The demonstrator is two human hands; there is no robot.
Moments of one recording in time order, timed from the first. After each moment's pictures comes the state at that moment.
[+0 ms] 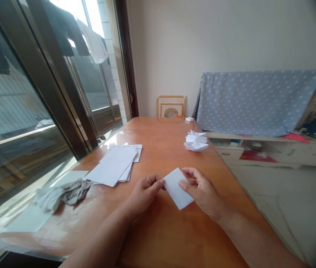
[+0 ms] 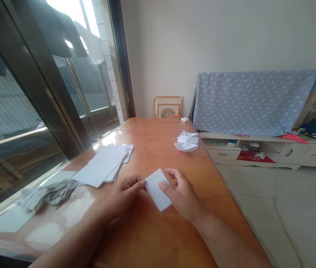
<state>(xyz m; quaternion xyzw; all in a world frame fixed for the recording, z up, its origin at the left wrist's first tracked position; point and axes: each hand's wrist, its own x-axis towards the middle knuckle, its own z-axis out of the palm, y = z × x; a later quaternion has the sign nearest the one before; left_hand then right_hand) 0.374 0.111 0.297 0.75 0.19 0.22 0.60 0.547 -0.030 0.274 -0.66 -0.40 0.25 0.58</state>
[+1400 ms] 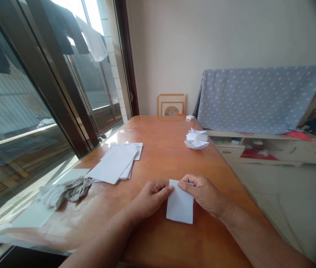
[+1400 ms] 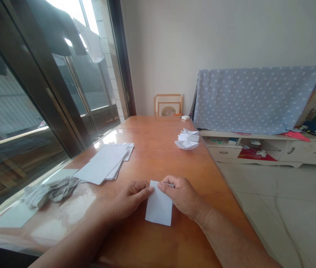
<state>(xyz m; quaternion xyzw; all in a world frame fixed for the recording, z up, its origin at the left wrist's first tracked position) 0.376 0.098 0.289 0.78 0.17 0.11 0.59 0.544 -0.036 0.283 -0.63 -0.43 0.37 0.53</state>
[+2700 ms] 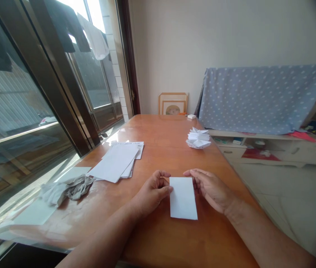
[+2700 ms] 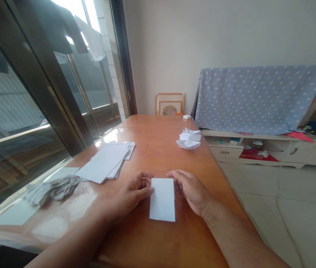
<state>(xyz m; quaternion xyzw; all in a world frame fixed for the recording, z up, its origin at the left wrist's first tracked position) 0.382 0.105 0.269 0.65 0.17 0.17 0.72 0.564 -0.030 0.277 -0.57 -0.28 0.45 0.63</state>
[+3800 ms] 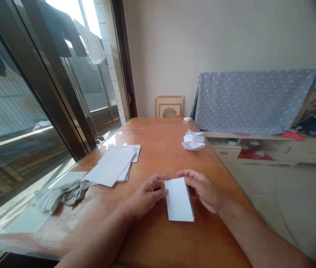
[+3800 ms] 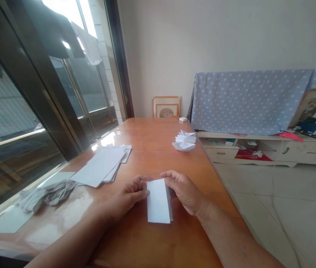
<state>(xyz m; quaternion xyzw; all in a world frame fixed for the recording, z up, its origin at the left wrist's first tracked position) 0.380 0.109 0.269 0.65 0.14 0.15 0.73 0.559 -0.034 0.281 -0.56 -0.35 0.45 0.60</state>
